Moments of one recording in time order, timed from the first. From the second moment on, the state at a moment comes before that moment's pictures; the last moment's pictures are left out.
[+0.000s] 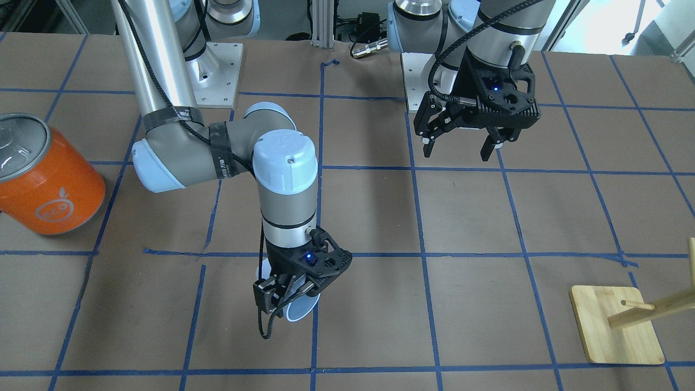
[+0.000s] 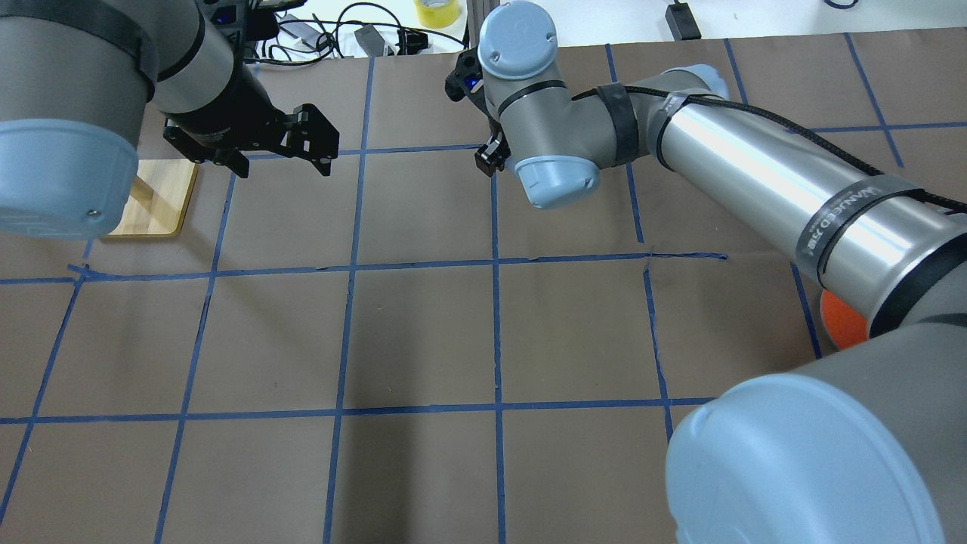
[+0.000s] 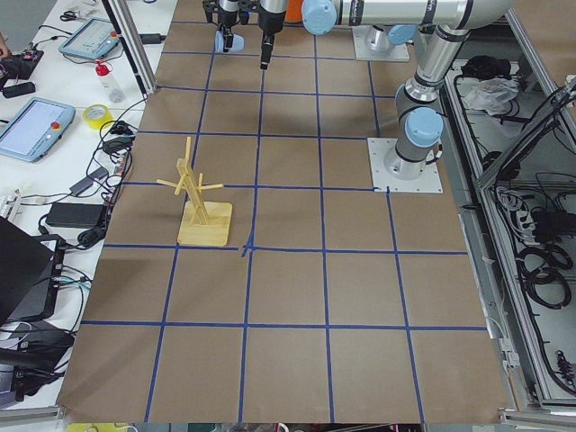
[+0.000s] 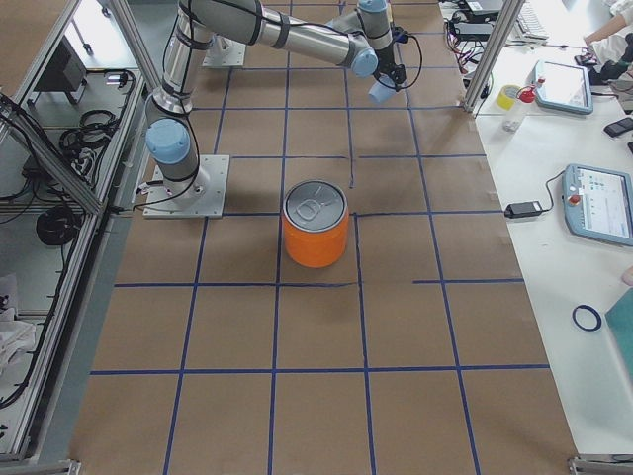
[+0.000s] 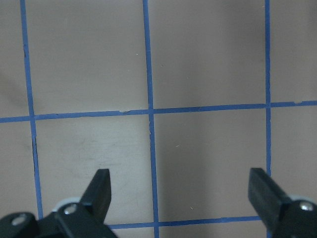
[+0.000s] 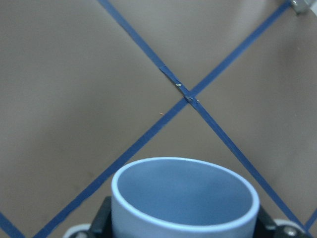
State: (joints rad) left arm -1.61 -1.53 -1.67 -1.33 1.55 -0.01; right arm 1.91 -1.01 1.48 -2.37 -1.68 -0.60
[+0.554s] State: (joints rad) left arm -1.61 -1.53 -1.67 -1.33 1.55 -0.01; right arm 2.01 -0.94 1.48 -2.42 -1.68 -1.06
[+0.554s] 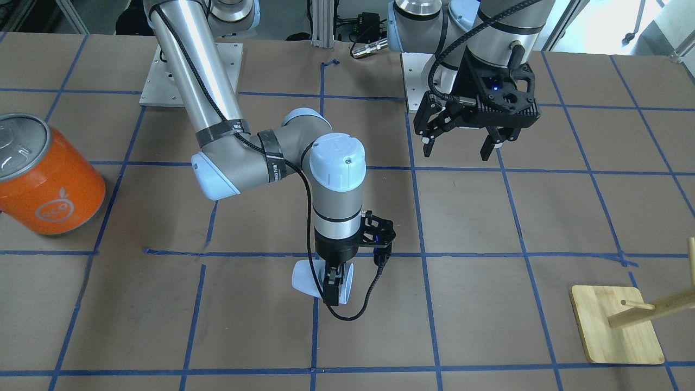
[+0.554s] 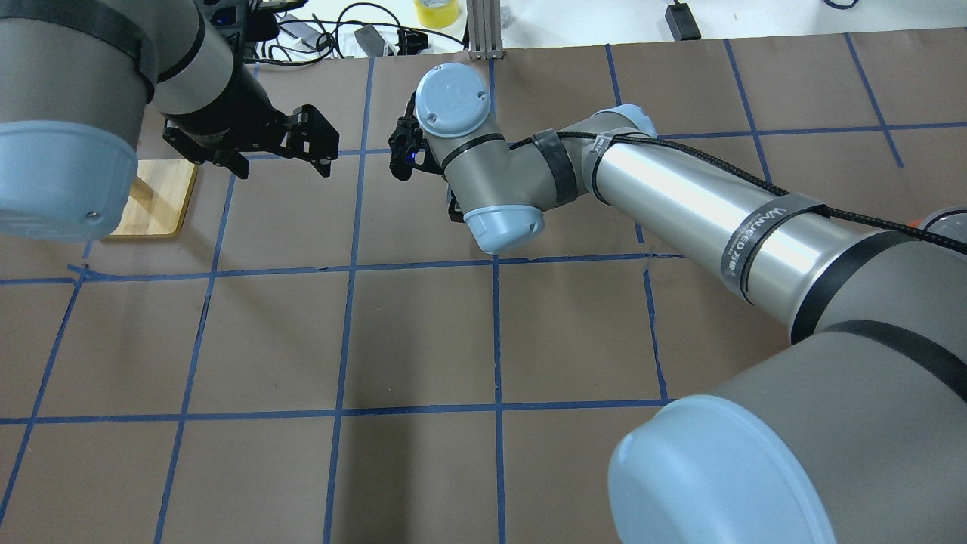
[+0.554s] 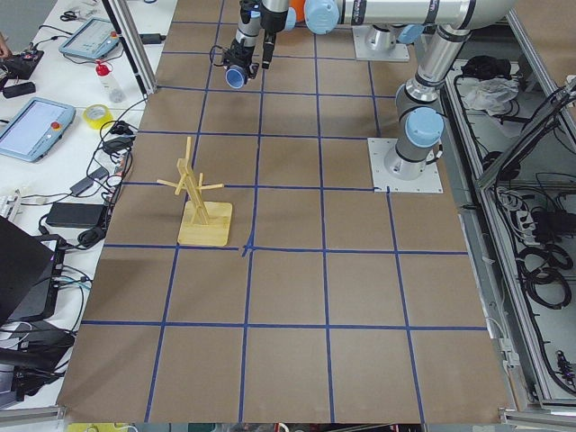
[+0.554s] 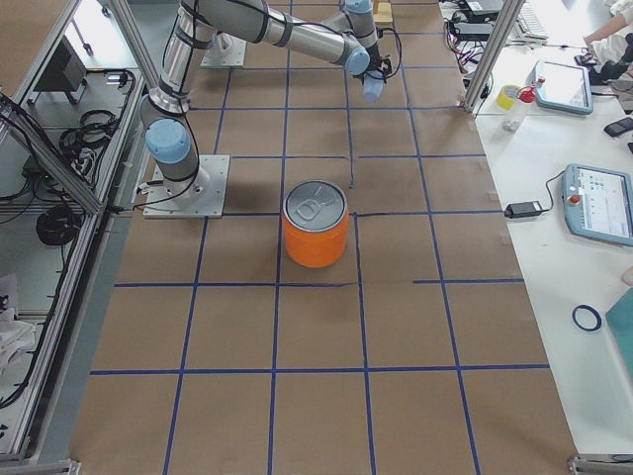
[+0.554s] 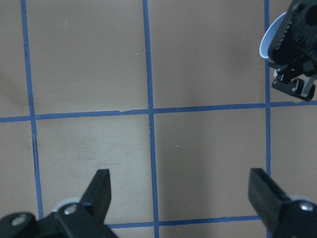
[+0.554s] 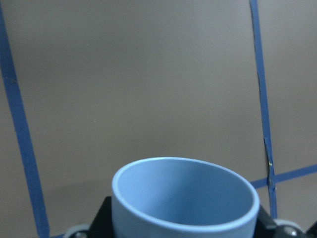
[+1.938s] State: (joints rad) left arm -1.61 -1.53 -1.67 -1.33 1.56 -0.01; right arm 2.09 -0.87 1.48 -2.44 -1.65 -1.18
